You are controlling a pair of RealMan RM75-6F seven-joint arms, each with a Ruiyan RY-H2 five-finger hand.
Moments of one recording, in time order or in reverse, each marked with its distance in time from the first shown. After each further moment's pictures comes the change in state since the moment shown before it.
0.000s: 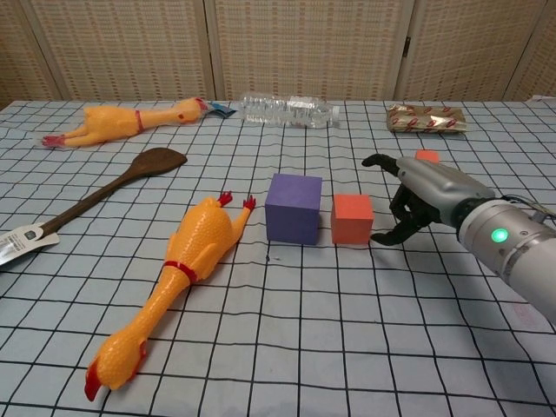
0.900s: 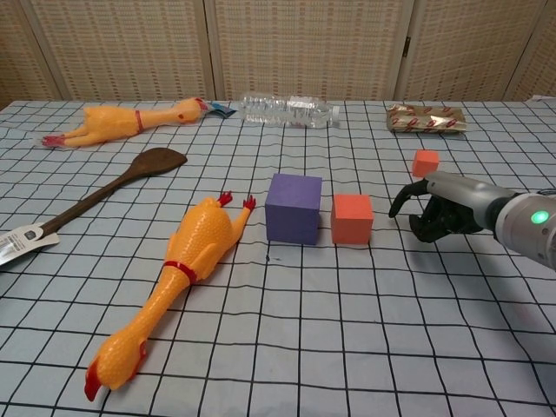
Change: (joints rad) left arm -0.003 -0.003 0.007 -0.009 0.005 -0.010 0.024; right arm 0.037 0.178 0.041 -0.135 0.328 -0.199 -0.041
